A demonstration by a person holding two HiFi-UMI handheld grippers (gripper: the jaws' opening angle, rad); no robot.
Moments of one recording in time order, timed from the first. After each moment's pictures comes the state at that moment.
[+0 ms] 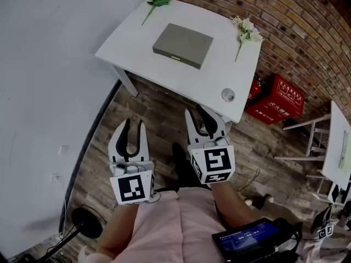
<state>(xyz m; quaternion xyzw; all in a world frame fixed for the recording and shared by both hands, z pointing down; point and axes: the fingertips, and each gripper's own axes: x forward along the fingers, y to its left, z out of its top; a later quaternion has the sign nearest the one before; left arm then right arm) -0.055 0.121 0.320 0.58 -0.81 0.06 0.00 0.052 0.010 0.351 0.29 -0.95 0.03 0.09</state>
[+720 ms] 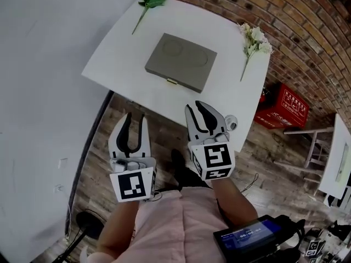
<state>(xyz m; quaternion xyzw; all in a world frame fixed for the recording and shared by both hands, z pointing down) -0.125 -0.034 0.330 0.59 -0.80 0.08 0.02 -0.017 -0.133 0.381 0.28 -0.95 0.06 0.14</state>
